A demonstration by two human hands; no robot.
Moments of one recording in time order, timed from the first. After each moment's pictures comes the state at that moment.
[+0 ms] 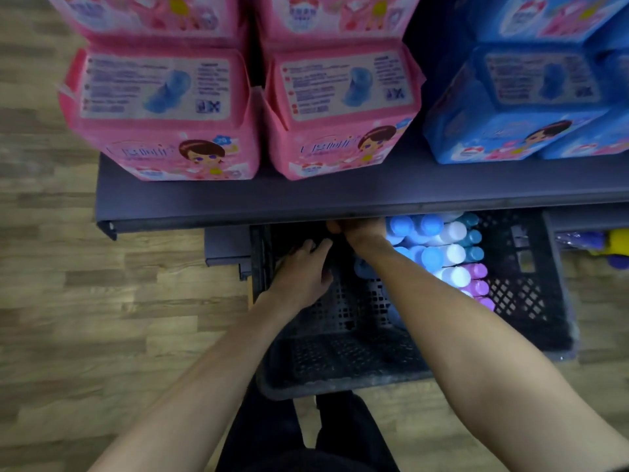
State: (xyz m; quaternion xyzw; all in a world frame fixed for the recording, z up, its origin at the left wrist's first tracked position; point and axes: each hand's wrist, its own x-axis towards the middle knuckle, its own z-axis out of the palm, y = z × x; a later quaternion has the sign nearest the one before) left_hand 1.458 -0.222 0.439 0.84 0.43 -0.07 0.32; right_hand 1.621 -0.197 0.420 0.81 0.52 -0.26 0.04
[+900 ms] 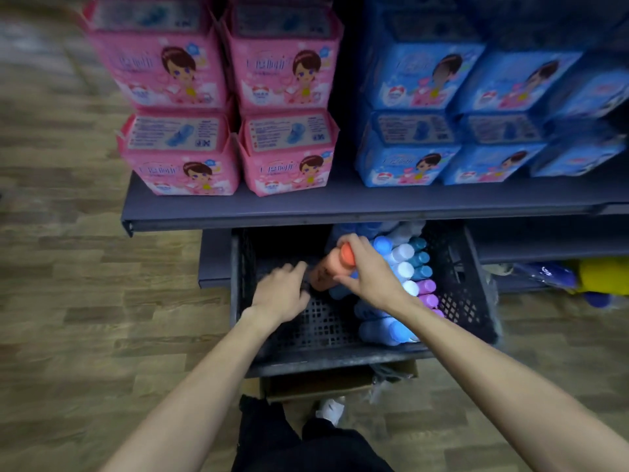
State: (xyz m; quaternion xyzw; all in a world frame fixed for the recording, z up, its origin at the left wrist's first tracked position) left_hand 1.468 -0.278 0.499 0.85 0.46 -0.08 0.25; right_hand 1.667 -0.328 0.518 0.68 0.65 -0.25 -0.21
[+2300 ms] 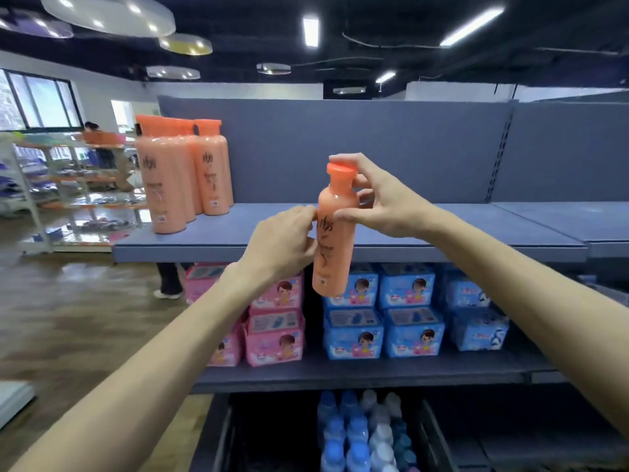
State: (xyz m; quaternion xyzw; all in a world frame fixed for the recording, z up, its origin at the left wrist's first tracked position) left_hand 1.540 -0.283 0.913 0.86 0.39 0.33 -0.08; right_hand 1.734 -0.331 0.969 0.46 0.79 -0.11 -0.38
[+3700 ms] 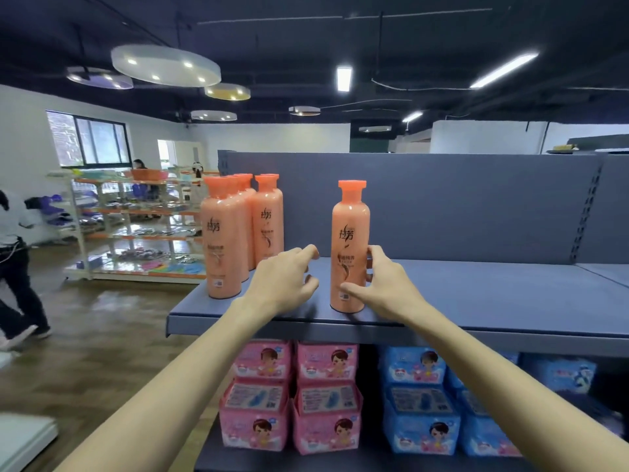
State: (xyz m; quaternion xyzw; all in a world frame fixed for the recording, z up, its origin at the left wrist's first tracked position) left_hand 1.452 -0.155 0.935 0.85 0.44 0.29 -0.11; right_hand 1.645 -0.213 0.930 0.60 0.68 -0.10 -0.41
